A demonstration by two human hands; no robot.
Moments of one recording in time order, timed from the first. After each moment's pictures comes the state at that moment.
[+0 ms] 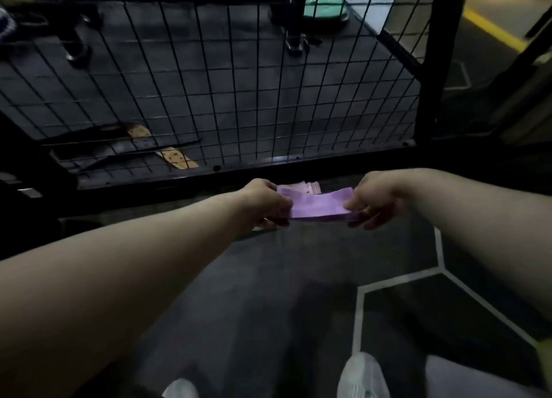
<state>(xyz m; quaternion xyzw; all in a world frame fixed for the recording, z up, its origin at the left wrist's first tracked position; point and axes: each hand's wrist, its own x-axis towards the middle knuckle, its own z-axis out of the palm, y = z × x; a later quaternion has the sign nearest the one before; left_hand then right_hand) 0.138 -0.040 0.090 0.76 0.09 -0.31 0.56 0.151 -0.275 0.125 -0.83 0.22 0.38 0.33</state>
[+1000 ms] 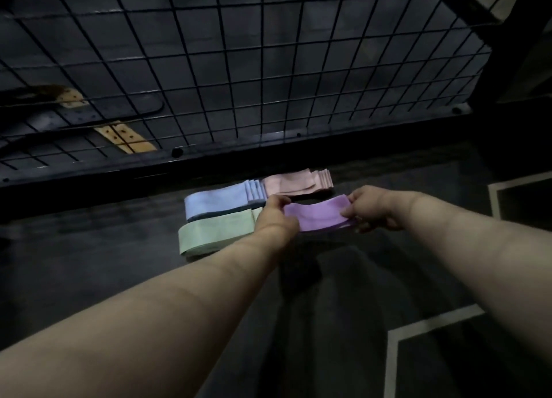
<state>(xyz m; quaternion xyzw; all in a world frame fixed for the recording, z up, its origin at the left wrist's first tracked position) 0.224 -0.124 -0.110 0.79 0.19 -0.25 0.52 0.270 -0.318 -0.104 -0.84 0.22 0.38 0.33</state>
